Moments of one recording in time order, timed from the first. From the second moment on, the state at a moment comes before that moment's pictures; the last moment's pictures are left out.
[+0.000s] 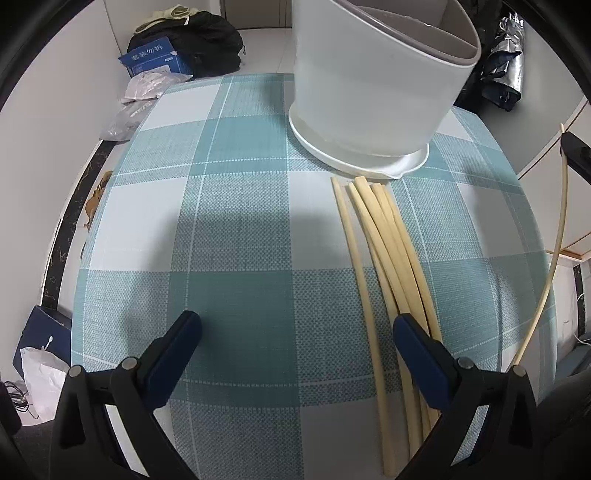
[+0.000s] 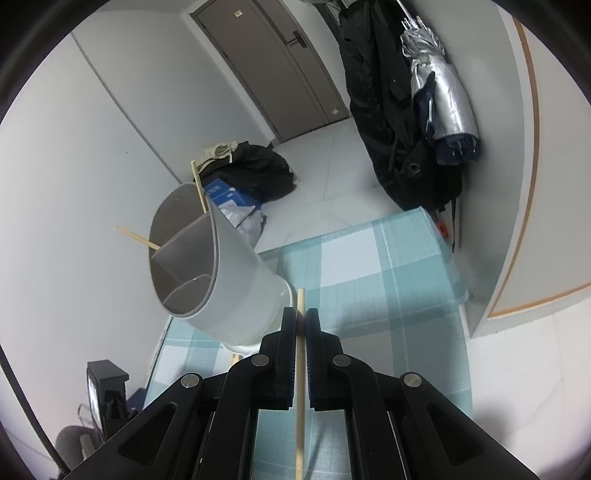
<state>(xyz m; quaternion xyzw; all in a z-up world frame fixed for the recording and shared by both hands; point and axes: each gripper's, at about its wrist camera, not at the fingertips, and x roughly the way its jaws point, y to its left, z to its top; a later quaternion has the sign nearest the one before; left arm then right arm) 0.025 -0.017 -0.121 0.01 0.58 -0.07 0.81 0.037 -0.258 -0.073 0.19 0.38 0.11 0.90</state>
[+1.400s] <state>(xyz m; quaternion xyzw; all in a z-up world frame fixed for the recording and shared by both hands) 0.081 -0.003 -0.088 -0.08 0.49 -0.03 0.87 0.032 -0.234 -0.055 0.15 0.34 0.14 0.92</state>
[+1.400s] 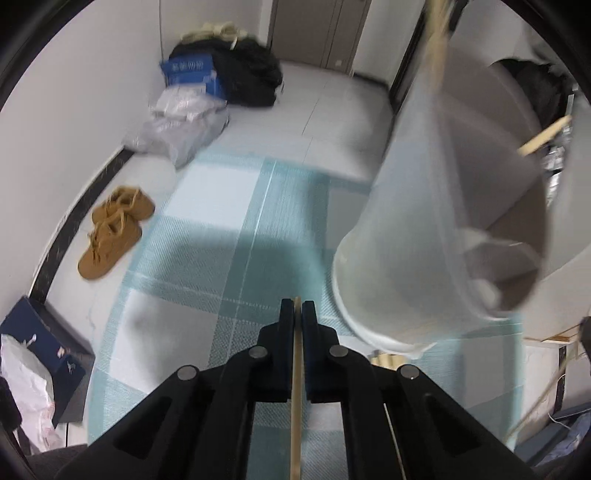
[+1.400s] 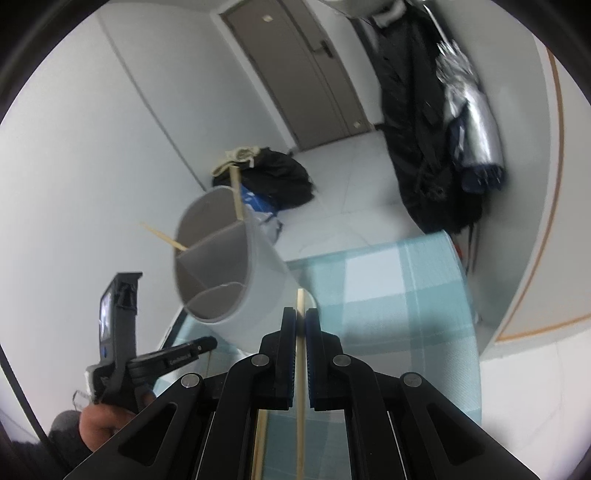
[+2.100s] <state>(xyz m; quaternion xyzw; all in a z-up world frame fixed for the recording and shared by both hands) 0.010 0.001 -0.014 -0.09 0.37 -0.09 0.92 -0.016 -0.181 -0.032 0.06 0.26 0.18 0.95</state>
